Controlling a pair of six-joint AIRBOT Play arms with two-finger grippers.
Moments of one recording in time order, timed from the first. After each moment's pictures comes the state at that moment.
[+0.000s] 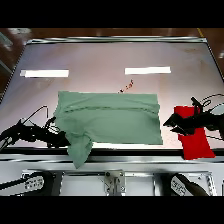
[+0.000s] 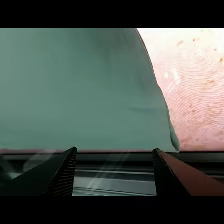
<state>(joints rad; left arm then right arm) 0.23 -1.34 0.52 0.89 -1.18 -1.15 -0.36 -1.12 0.80 -1.09 1.32 1.43</state>
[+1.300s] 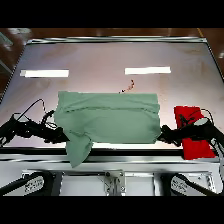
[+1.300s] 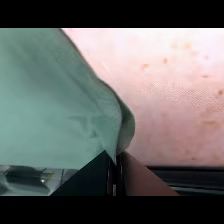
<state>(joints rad) 0.21 -1.23 0.60 0.87 -1.31 -1.14 -0.36 -1.29 0.59 -0.98 1.16 1.38</state>
